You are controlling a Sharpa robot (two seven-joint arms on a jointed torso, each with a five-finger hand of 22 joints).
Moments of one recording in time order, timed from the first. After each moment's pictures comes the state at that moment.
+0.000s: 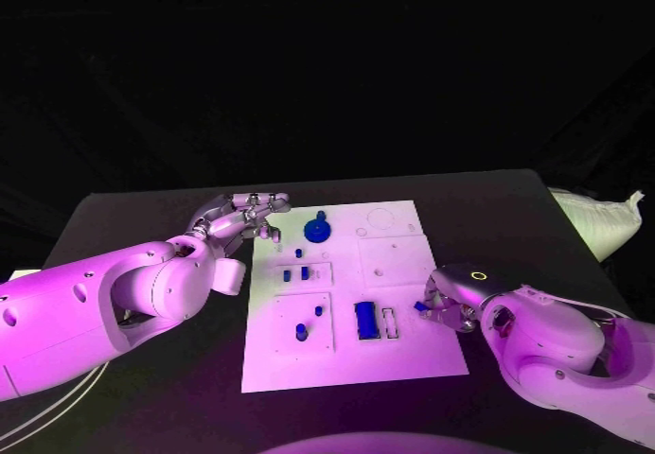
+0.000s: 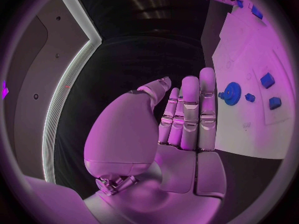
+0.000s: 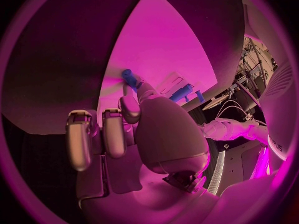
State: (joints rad) left arm 1.15 -0.90 -0.03 1.64 0.05 -0.34 0.33; left_hand 1.38 -0.15 0.44 0.06 0.14 1.02 0.19 0.09 0.07 1.07 0.12 0.15 0.07 1.24 0.04 0.99 0.49 0.16 1.18 0.13 0.58 0.92; right arm 0.85 -1.13 0.10 2.00 -1.85 -0.15 -0.68; right_hand 1.50 -0.03 0.09 0.18 0.19 1.13 0.07 0.13 0.29 1.41 0.00 1.00 1.22 1.47 -0.07 1.42 1.31 0.03 1.47 0.04 1.51 1.31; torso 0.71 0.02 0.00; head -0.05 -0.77
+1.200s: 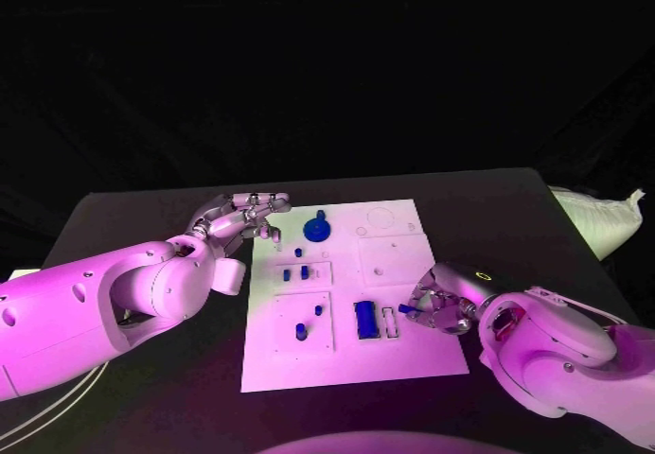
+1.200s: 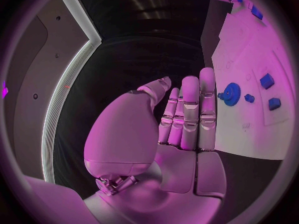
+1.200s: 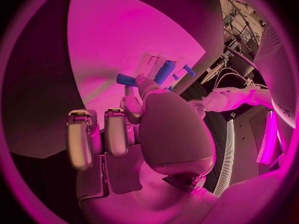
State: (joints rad) left arm 1.15 -0.90 -0.03 1.65 0.05 -0.33 0.33; left_hand 1.38 -0.15 0.44 0.06 0.14 1.02 0.19 0.09 0.07 1.07 0.12 0.15 0.07 1.24 0.04 0.99 0.48 0.16 1.18 0.13 0.58 0.92; right arm 0.86 -1.14 0.09 2.06 -1.58 -0.35 -0.69; right_hand 1.41 -0.10 0.23 0.21 0.25 1.15 0.07 0.13 0.29 1.42 -0.01 1.01 1.24 1.46 -0.08 1.42 1.31 0.03 1.47 0.04 1.51 1.31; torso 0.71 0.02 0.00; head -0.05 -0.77
